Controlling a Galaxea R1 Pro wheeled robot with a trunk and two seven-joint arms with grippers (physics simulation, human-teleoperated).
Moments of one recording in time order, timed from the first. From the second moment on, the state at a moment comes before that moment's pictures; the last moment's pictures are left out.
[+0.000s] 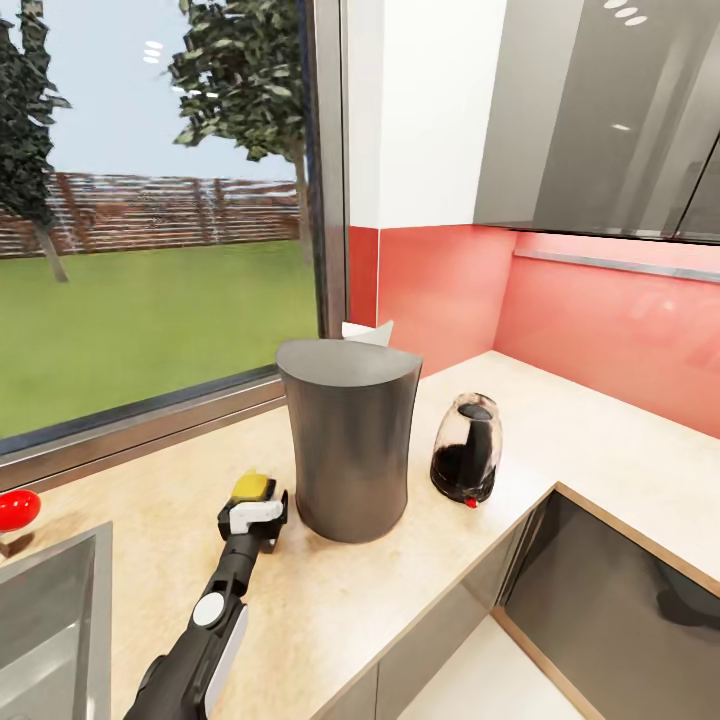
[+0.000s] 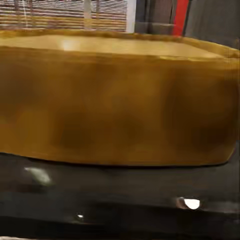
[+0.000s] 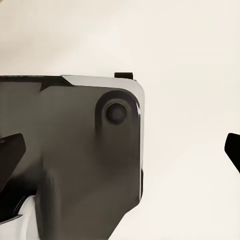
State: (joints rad) left arm -0.37 -0.09 0.01 -0.96 -0.05 -0.32 0.04; right arm -0.11 -0.04 -0.13 -0.08 0.12 -0.12 0.05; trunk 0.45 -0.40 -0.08
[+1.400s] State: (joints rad) left arm -0.37 -0.10 0.01 -0.96 -0.05 -0.32 0.04; right arm -0.11 -0.04 -0.13 -0.08 0.12 -0.12 0.05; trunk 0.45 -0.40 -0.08
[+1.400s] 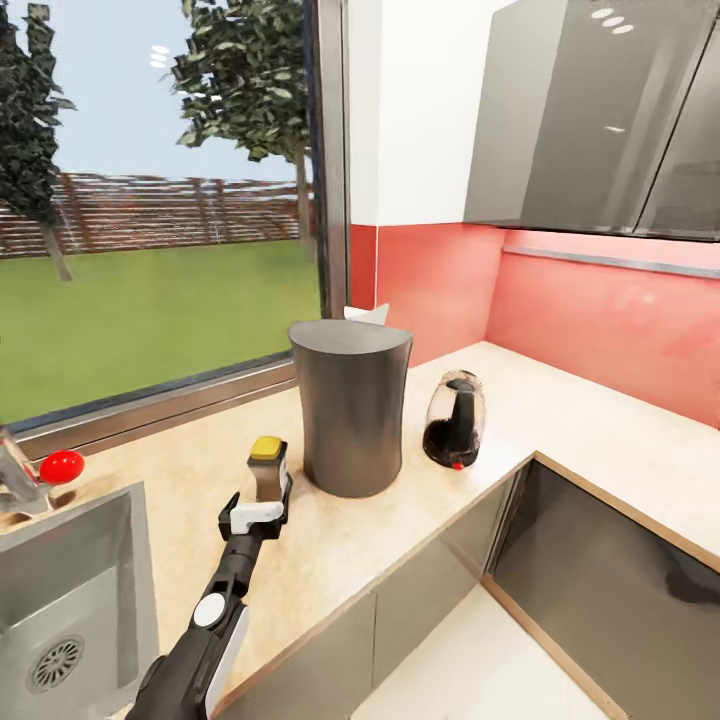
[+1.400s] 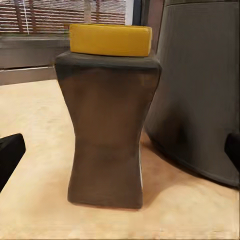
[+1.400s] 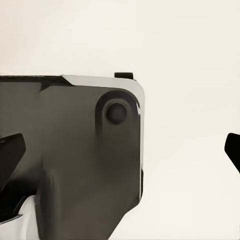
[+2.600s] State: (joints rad) left arm -0.37 -0.10 -0.06 -0.97 -0.05 -0.32 0.04; right arm -0.11 -0.04 -0.14 -0.08 0.12 -0.12 0.05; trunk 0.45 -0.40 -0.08
